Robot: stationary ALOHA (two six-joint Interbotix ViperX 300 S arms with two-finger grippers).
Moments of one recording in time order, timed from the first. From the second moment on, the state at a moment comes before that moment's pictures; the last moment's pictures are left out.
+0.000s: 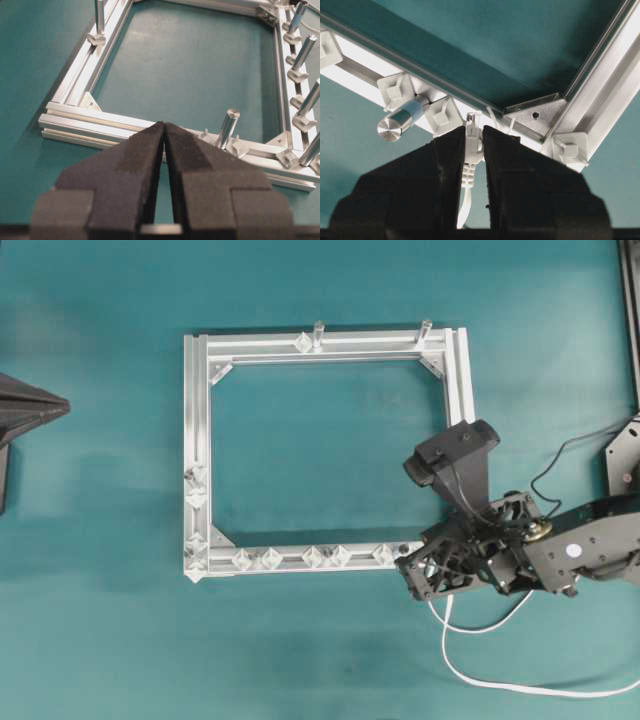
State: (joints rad) left arm 0.22 -1.35 1.42 -0.07 0.20 0.00; right arm 0.37 -0.05 0.59 -0.36 0.82 1.84
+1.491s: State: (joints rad) left arm 0.22 -1.35 1.42 -0.07 0.20 0.00; right arm 0.13 0.07 0.48 -0.42 0.74 1.73
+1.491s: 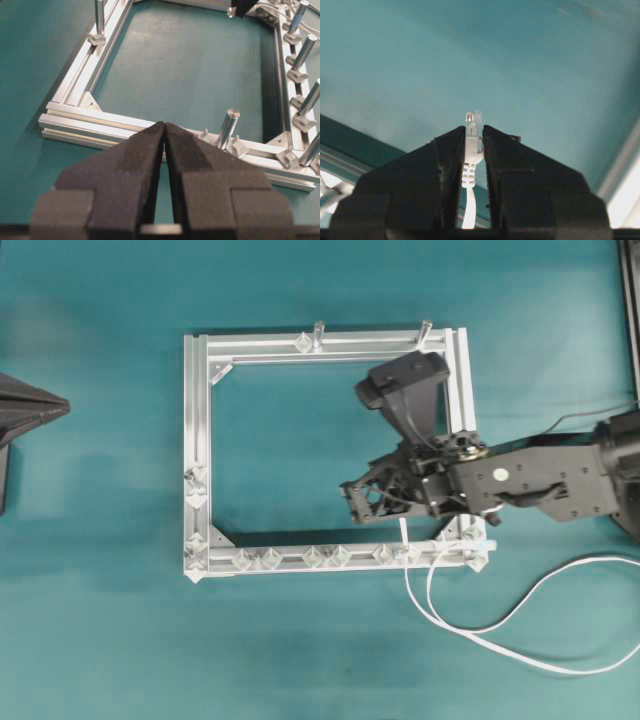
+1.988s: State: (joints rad) left arm 0.22 -1.35 1.42 -0.07 0.20 0.00; right arm 0.14 0.10 0.41 -0.40 0.74 1.73
